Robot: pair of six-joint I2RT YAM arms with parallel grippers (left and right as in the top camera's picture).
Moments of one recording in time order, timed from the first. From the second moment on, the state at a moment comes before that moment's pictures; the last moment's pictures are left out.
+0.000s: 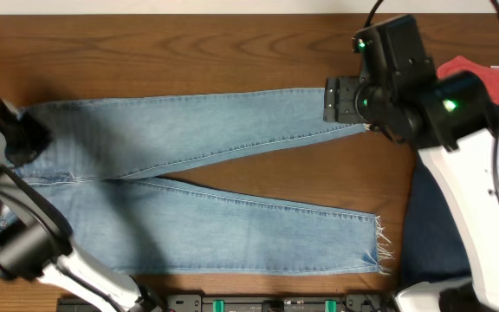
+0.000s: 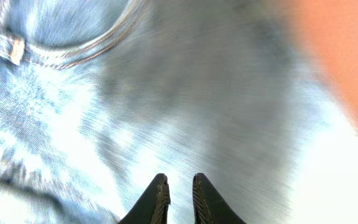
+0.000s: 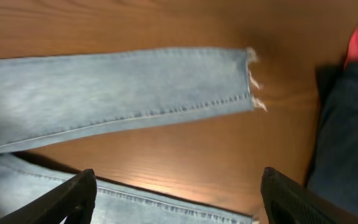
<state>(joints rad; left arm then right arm) 0.67 1.95 1.51 -0.79 0.28 -0.19 0.41 1.57 1.87 -1.32 0.11 0.42</state>
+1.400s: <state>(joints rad) 0.46 1.23 1.52 -1.36 0.31 -0.17 0.00 2.35 1.84 -0.90 -0.38 0.03</state>
